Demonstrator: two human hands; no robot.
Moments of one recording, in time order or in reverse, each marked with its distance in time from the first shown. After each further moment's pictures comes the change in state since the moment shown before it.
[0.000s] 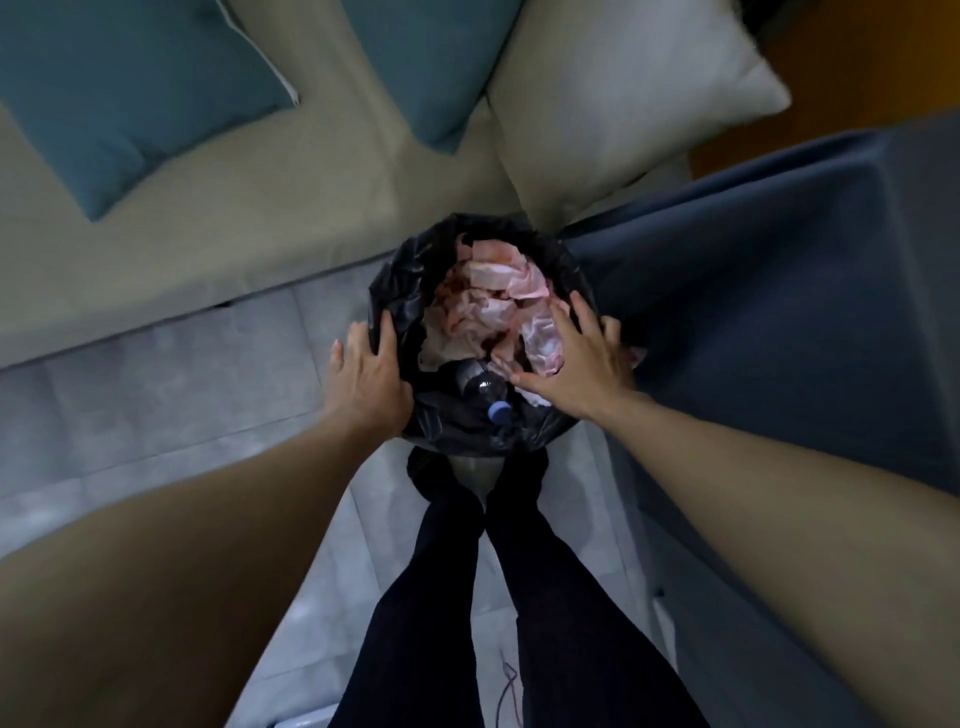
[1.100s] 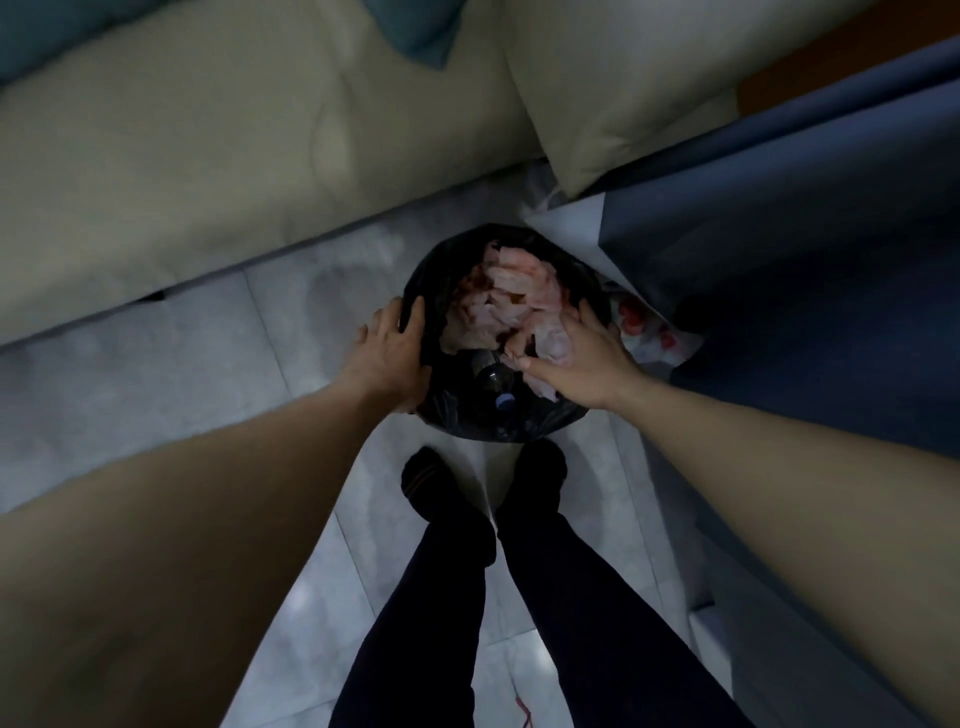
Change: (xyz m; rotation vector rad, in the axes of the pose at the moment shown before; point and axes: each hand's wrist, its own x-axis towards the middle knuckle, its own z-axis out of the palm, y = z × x) left_hand 0.152 -0.022 0.099 0.108 -0.186 0.207; right_hand 0.110 0.035 0.104 0.267 -0.177 0.115
